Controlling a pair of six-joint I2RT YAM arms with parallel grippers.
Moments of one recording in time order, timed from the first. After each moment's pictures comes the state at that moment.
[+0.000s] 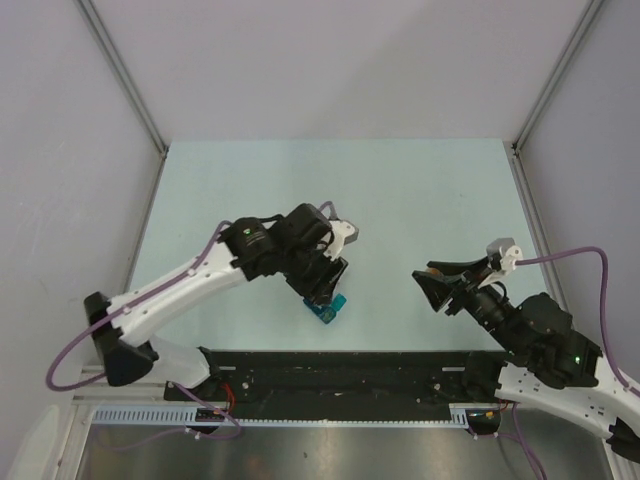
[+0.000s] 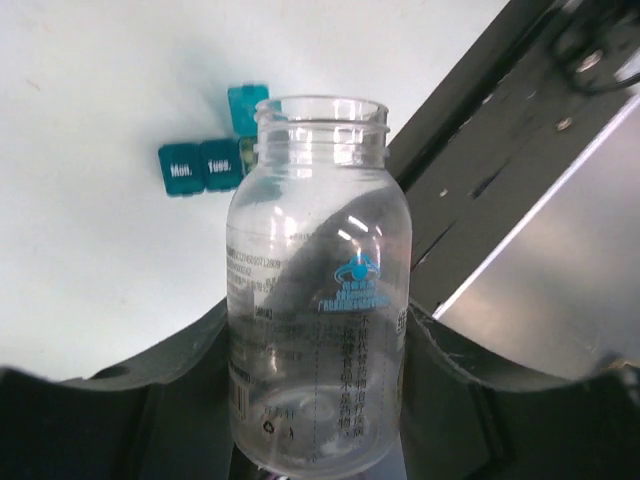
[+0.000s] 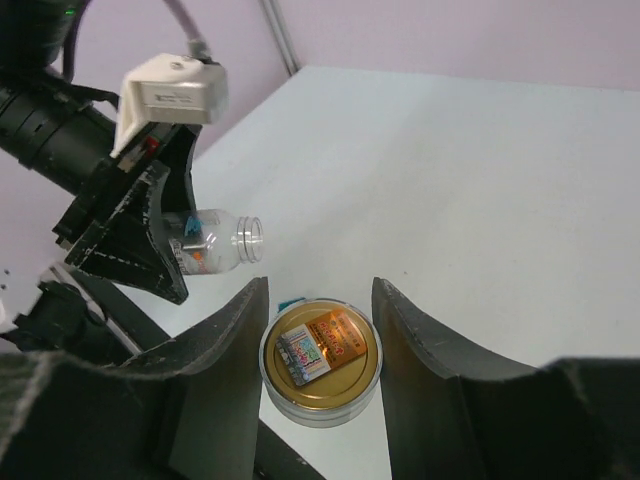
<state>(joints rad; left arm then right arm) -0.98 1.43 1.45 -1.16 0.13 -0.21 1.11 0.27 0.70 -0.40 0.44 0.27</state>
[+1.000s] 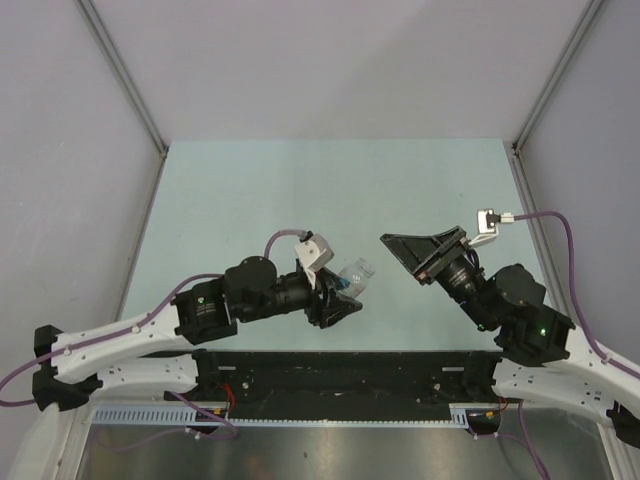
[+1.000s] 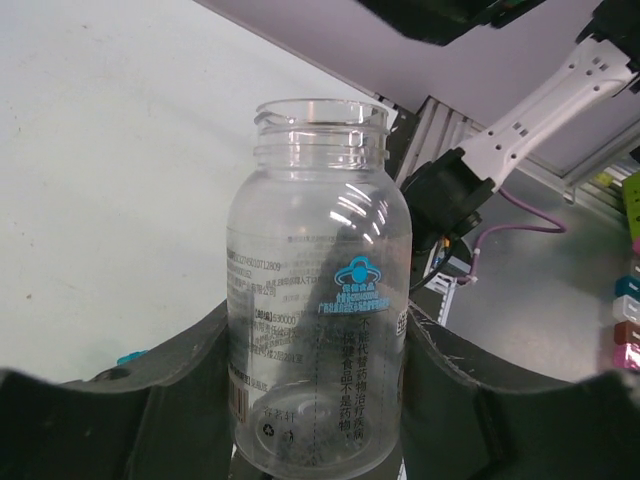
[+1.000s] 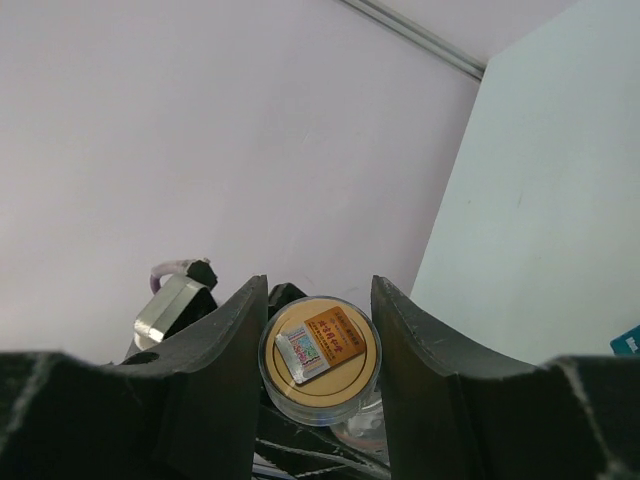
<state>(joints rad) -1.23 0.93 0.93 -0.21 0.01 -0.31 1.10 0.61 0.86 -0.10 0.44 1.08</state>
